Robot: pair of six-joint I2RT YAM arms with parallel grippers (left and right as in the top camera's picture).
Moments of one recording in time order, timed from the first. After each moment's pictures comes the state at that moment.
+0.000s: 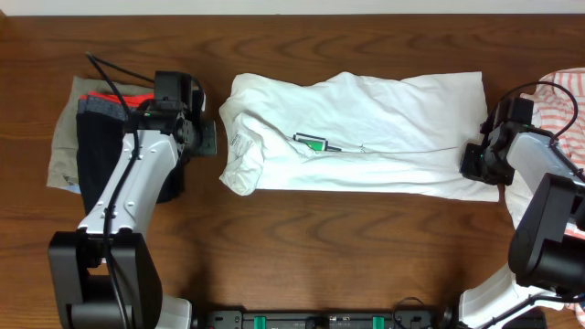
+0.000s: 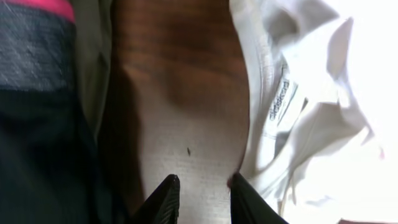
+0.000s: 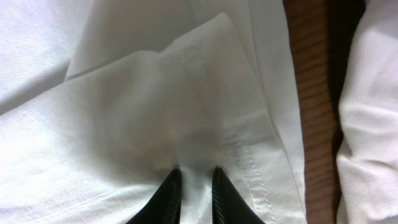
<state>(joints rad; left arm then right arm) -0.04 1.64 1.16 -0.75 0.00 -0.08 -0.28 1.84 1.07 -0.64 0.06 0.06</state>
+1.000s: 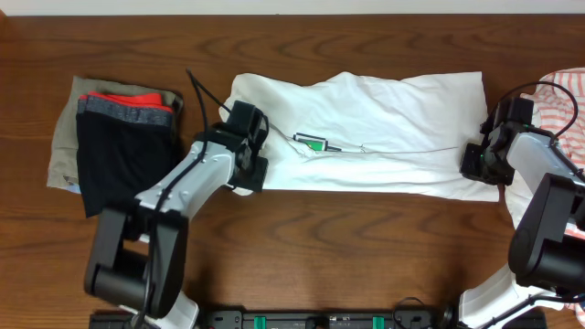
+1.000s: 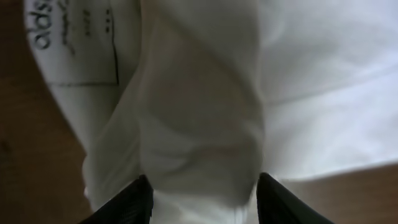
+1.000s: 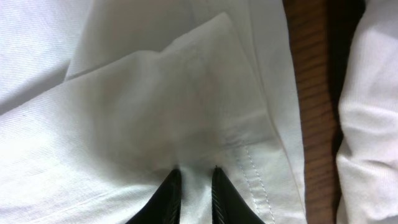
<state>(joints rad) -0.33 1.76 1.04 -0.69 0.00 -0.06 -0.28 1.84 1.07 -0.64 0.06 0.06</state>
